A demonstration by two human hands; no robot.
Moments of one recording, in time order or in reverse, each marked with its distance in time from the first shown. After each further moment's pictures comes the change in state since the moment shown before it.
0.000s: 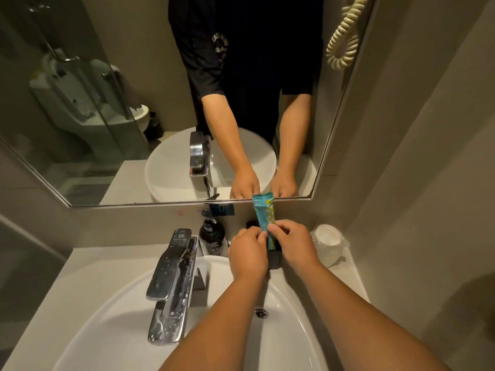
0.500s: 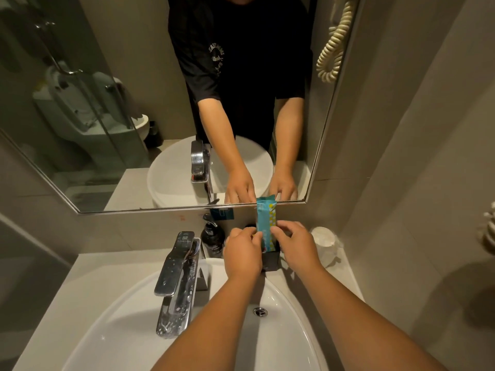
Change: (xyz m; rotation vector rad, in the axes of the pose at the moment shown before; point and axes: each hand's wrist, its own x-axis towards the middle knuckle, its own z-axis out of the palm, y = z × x) left_hand -0.001 0.001 -0.016 0.004 -0.018 0.023; right_hand -0.013 -0.013 -0.012 -0.139 0.111 0.008
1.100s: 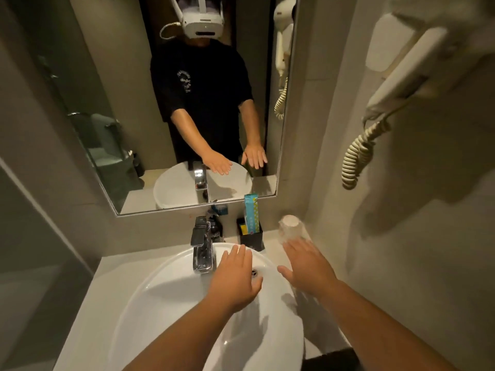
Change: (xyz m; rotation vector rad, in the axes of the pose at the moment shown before) left_hand -0.149 -0.025 -0.106 0.604 -0.280 0.637; right_hand -0.180 -0.053 -0.095 -1.008 -0.205 -0.305
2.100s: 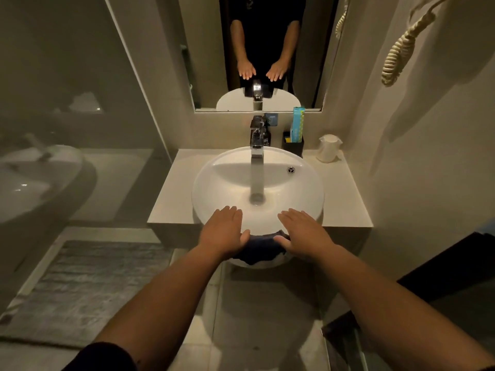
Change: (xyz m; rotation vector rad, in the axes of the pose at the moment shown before) left_hand -0.288 0.014 -0.009 0.079 0.045 -0.207; right_hand -0.221 -0.131 0.026 0.152 -0.123 -0.314
